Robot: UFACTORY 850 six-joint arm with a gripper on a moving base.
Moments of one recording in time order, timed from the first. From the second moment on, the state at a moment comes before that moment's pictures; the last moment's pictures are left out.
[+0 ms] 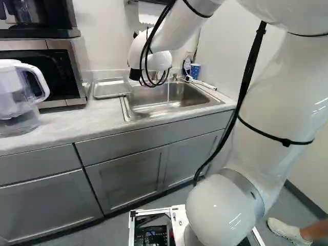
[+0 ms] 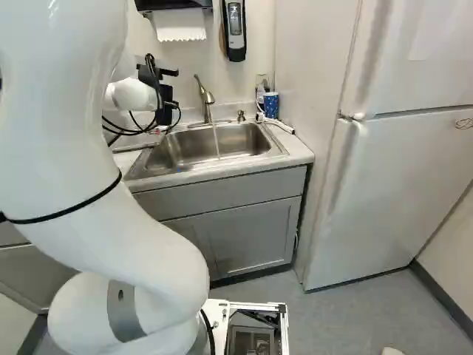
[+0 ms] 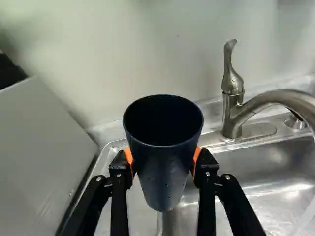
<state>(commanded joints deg) 21.5 -3.8 -53.7 7.3 25.3 6.4</state>
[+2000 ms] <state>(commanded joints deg) 29.6 -18.4 -64.4 3.5 25.8 -3.5</state>
